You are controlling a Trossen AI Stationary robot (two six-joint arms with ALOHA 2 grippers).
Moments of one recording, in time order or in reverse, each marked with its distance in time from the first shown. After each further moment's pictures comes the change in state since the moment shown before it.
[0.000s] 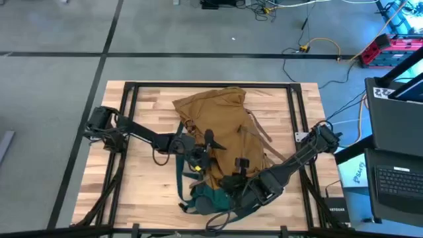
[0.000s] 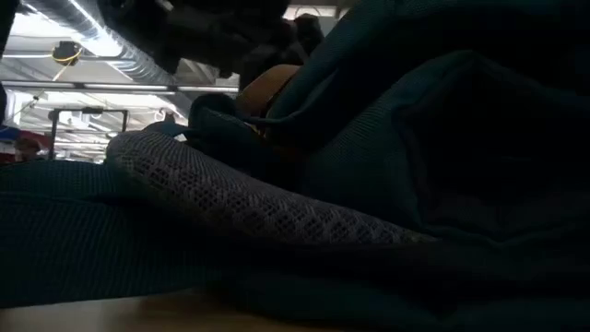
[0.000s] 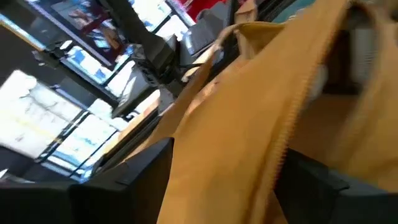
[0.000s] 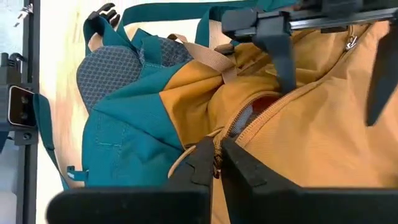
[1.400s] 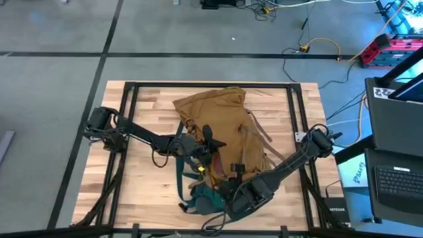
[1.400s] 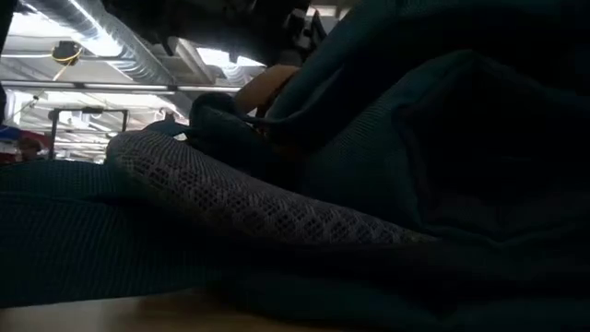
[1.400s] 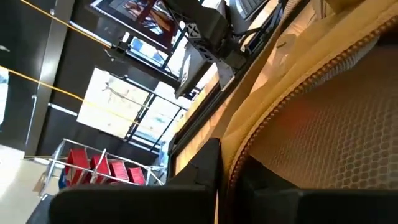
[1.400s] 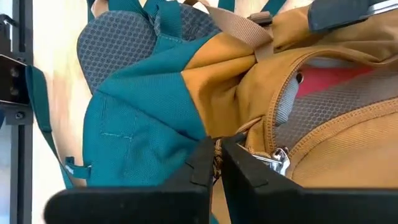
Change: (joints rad) left arm -0.038 -0.008 0.040 0.013 -0.279 0.228; right arm 0.000 0.082 0.000 0.017 -0.077 -0.024
